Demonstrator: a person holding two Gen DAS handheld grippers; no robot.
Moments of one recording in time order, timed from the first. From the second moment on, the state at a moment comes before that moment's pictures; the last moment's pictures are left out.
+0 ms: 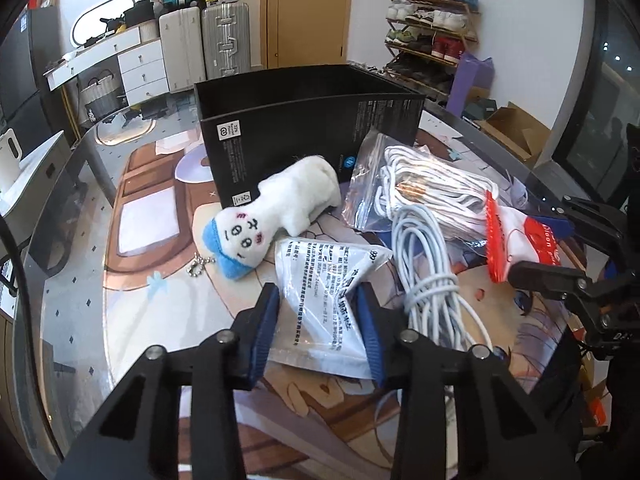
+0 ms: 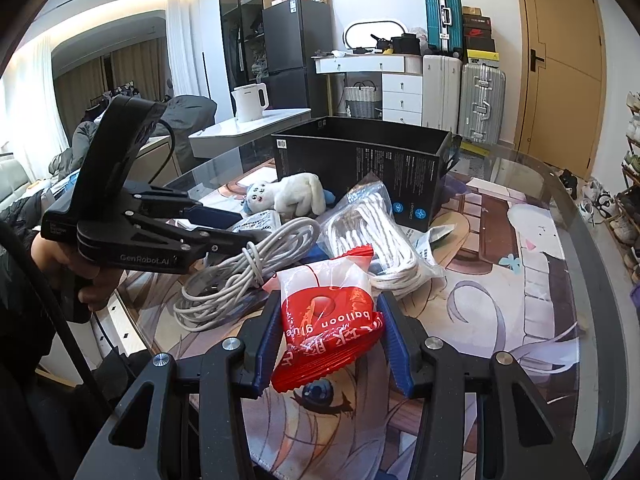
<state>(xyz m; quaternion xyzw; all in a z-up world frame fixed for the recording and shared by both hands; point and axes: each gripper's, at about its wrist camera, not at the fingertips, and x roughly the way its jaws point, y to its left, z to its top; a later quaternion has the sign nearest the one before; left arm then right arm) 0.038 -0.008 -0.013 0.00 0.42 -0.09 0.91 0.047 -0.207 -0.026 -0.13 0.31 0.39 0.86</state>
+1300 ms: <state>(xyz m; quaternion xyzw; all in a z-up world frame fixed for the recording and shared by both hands) 0.038 0.005 0.043 -0.05 0.32 -0.09 0.94 0.082 -0.203 0.025 -0.07 0.26 0.37 0.89</state>
